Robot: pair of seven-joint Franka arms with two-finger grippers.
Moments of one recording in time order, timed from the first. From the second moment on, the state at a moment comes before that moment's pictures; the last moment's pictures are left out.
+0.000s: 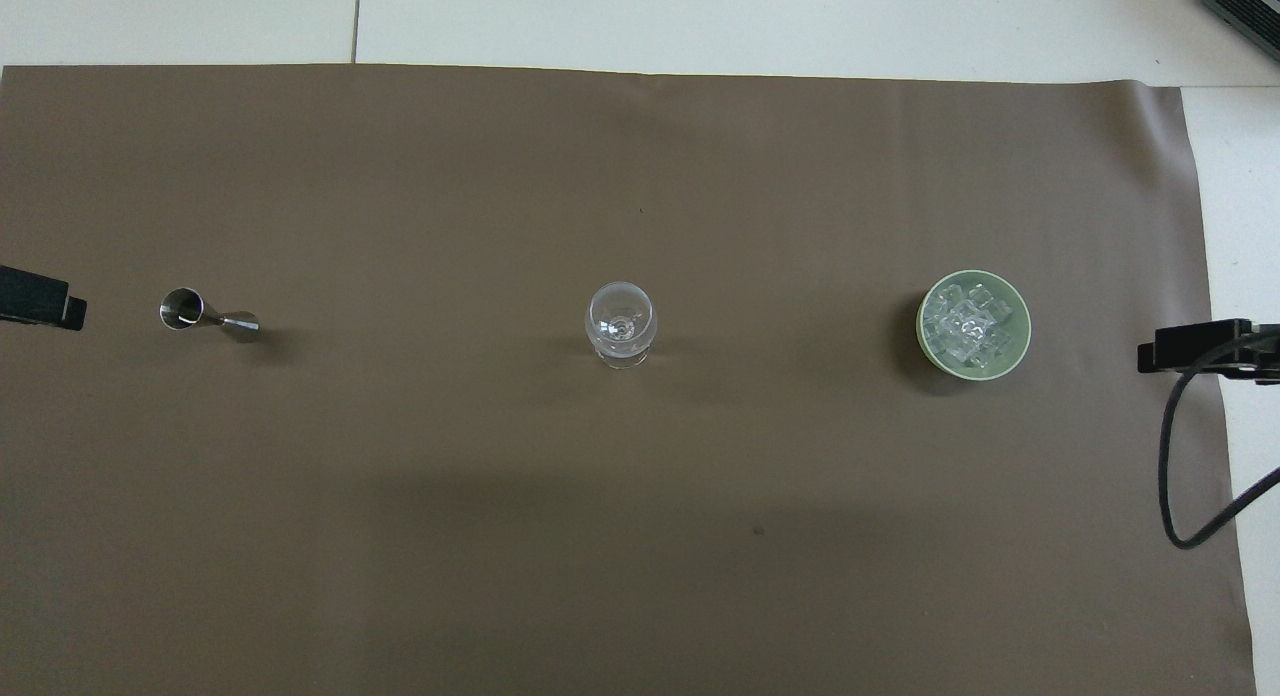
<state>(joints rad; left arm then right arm) -0.13 -0.03 0.10 -1.47 -0.02 1.45 0.10 0.06 -0.18 -0.11 -1.74 0.02 1.59 0.06</state>
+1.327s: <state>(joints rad) 0.11 0.35 0.15 -1.19 -0.22 1.48 -0.17 0.06 -0.08 -0.11 -1.62 -0.01 1.53 0.06</state>
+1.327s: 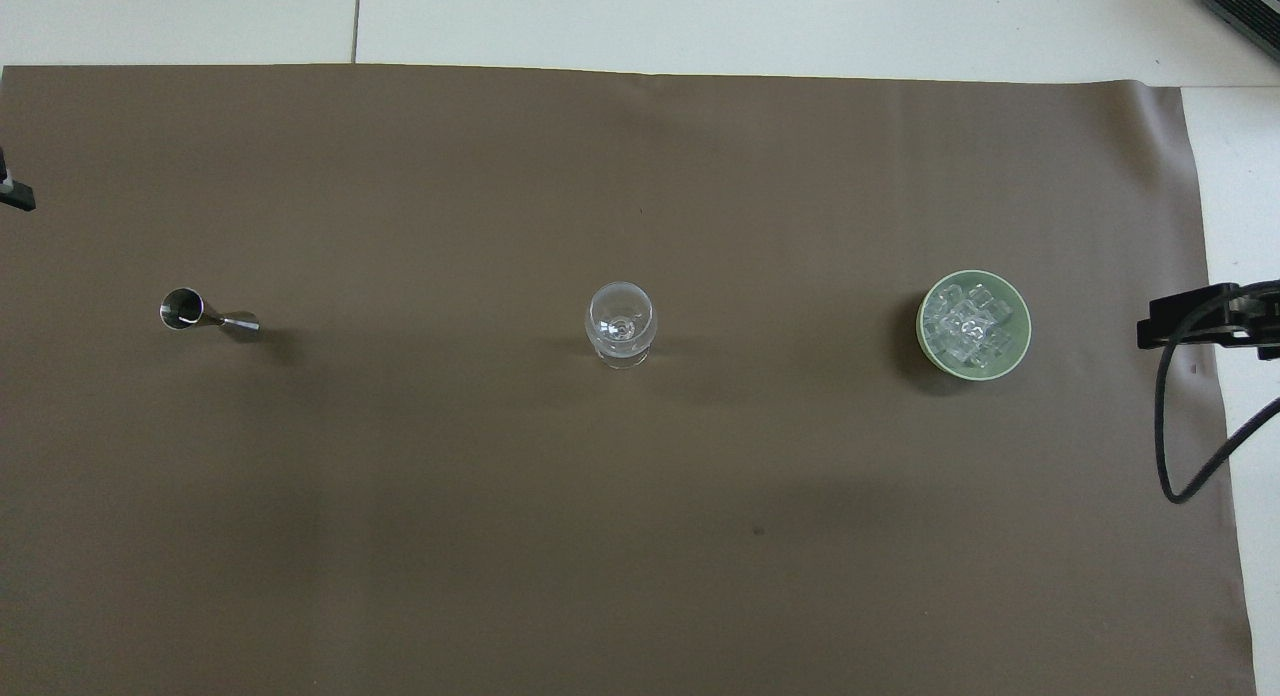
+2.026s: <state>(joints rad) 0.23 0.41 0.16 -1.28 -0.53 1.49 -0.86 0.06 -0.08 -0.11 -1.62 -0.01 1.53 0.06</state>
